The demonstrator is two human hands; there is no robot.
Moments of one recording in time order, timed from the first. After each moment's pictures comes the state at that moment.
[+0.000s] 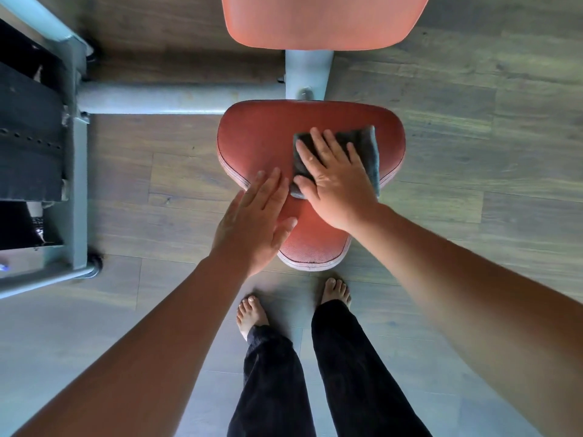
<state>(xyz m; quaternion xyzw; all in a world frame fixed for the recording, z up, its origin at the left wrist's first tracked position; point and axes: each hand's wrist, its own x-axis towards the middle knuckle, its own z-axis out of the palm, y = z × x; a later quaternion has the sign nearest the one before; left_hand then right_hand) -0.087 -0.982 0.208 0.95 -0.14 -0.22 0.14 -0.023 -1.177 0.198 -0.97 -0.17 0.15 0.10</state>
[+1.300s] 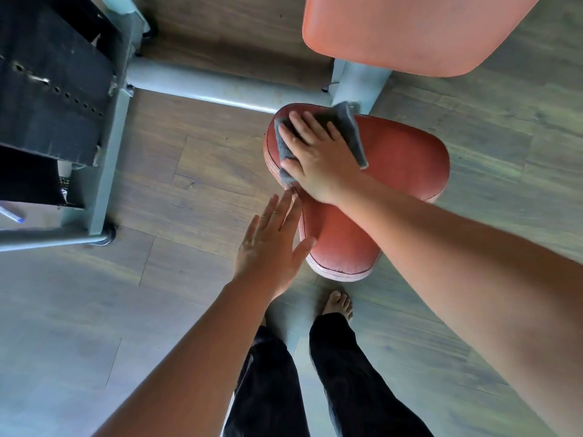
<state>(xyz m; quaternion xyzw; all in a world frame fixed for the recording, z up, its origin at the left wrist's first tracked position) -0.130 -0.973 0.211 0.94 0.01 -0.27 0.19 0.034 -1.085 0.192 -0.93 -0.30 0.18 0.05</state>
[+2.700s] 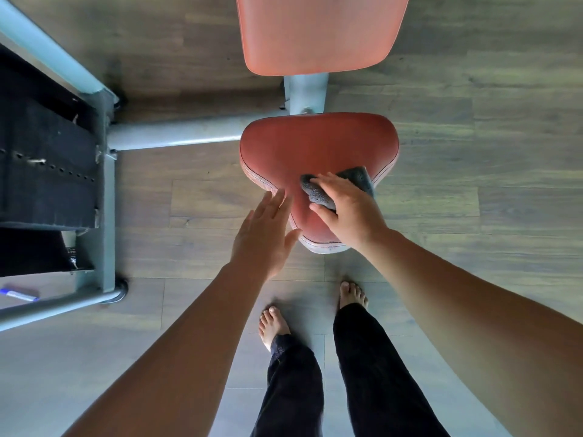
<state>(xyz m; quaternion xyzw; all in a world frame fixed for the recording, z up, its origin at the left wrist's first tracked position) -0.124 -0.957 0.231 0.95 -0.12 -0.23 0.17 -0.098 -1.158 0.226 -0.95 -0.08 0.09 0.27</state>
